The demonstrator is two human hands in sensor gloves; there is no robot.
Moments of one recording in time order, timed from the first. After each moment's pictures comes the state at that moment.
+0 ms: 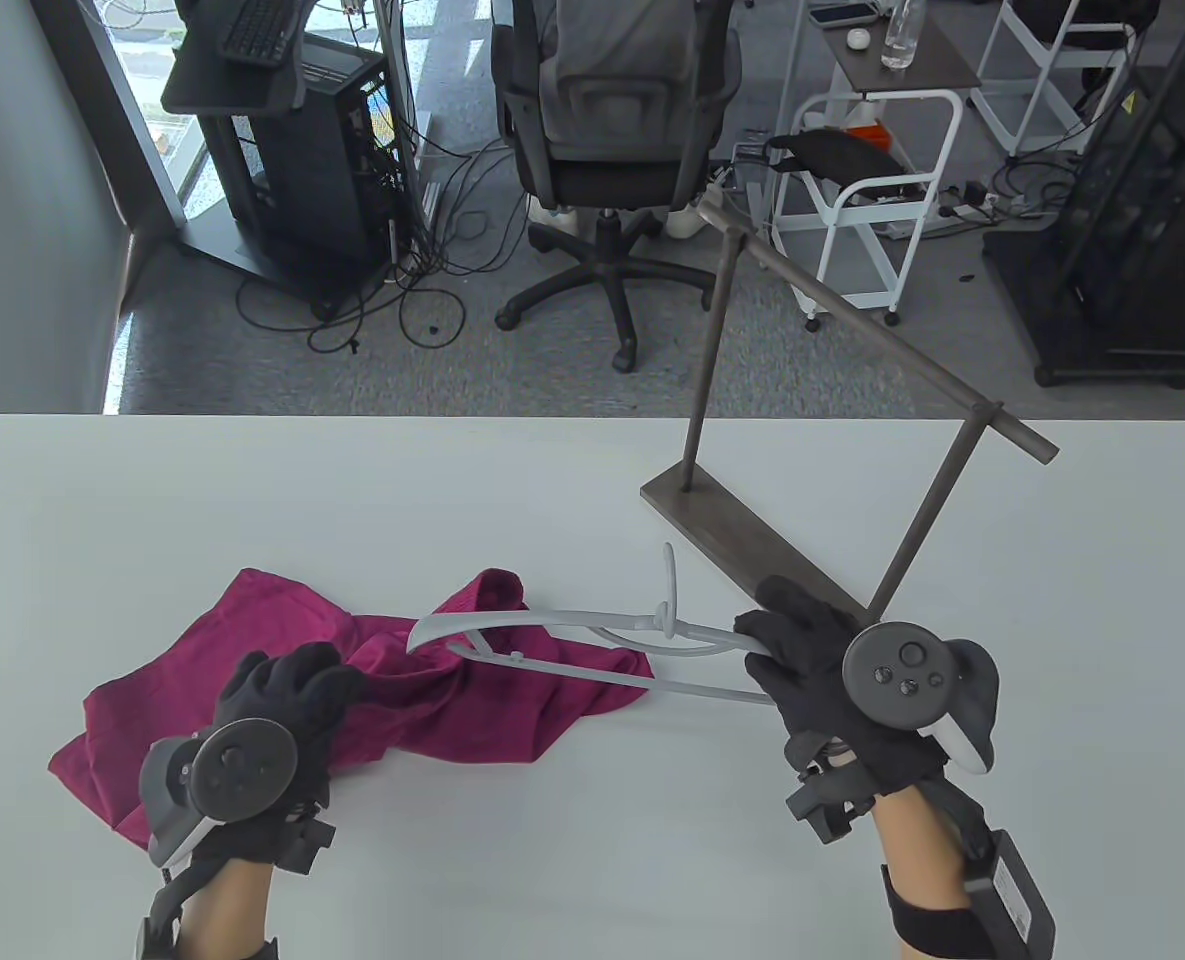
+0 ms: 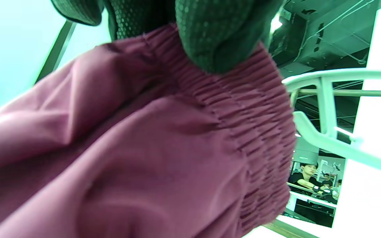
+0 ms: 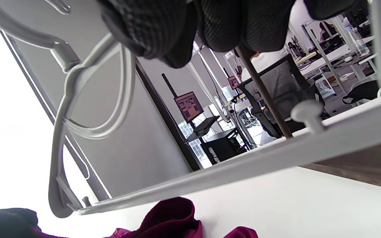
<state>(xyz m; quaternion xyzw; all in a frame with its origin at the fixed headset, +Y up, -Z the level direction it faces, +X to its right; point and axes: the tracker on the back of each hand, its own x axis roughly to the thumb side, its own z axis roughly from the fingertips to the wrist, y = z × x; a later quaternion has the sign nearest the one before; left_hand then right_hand) -0.299 -0.669 -0.275 0.17 -0.09 0.18 0.97 0.172 -0.611 -0.308 0.17 -0.08 0.93 0.30</state>
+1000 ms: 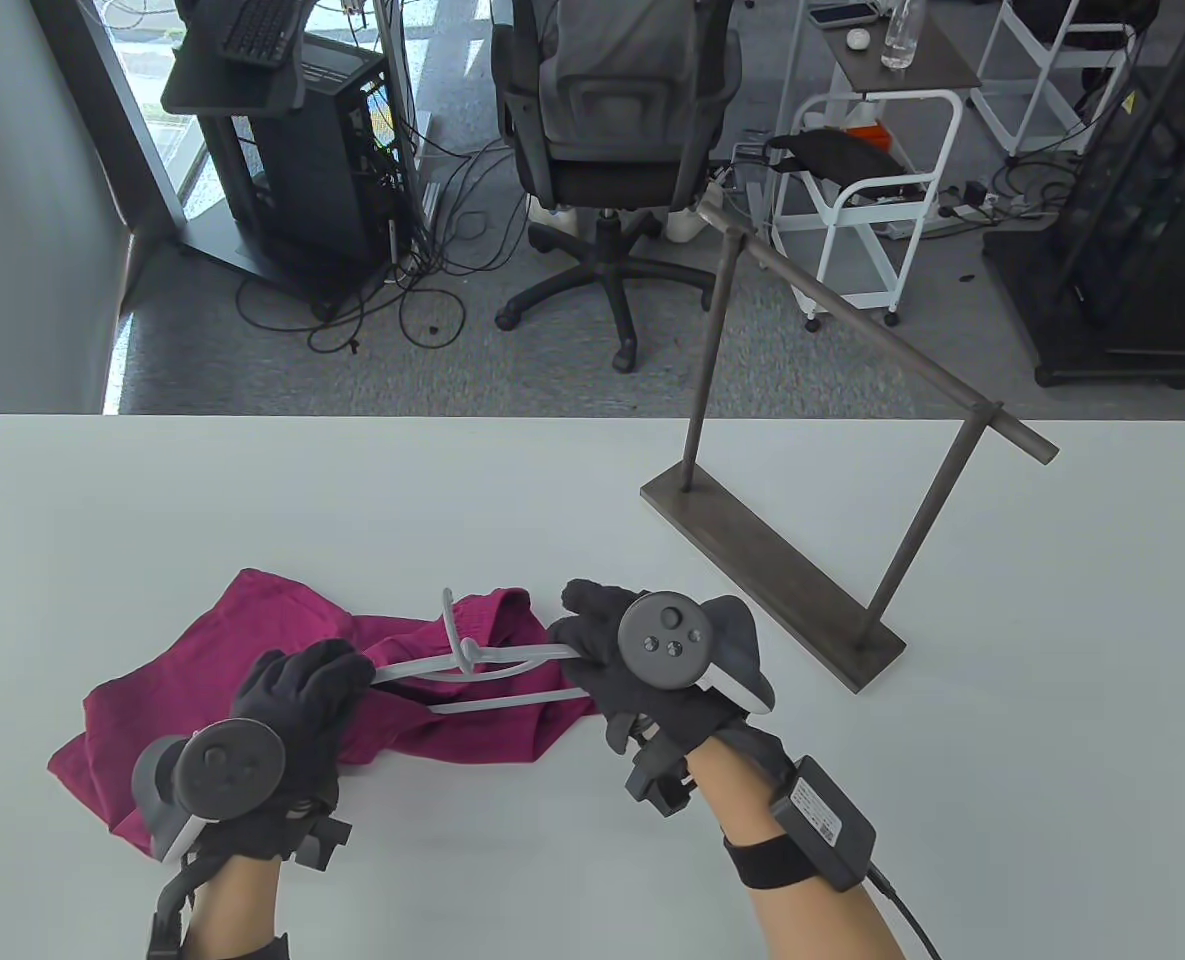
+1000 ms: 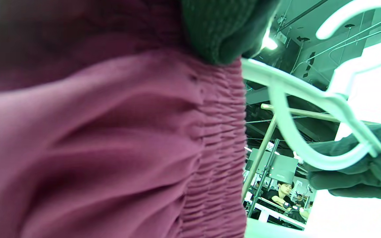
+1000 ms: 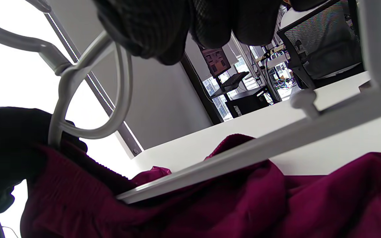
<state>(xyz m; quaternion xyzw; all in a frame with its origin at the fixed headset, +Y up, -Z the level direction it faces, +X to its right) -0.297 -0.680 -0.282 0.17 -0.12 0.25 0.95 0.030 -0.656 -0.348 0.23 -0.01 0.93 0.29</state>
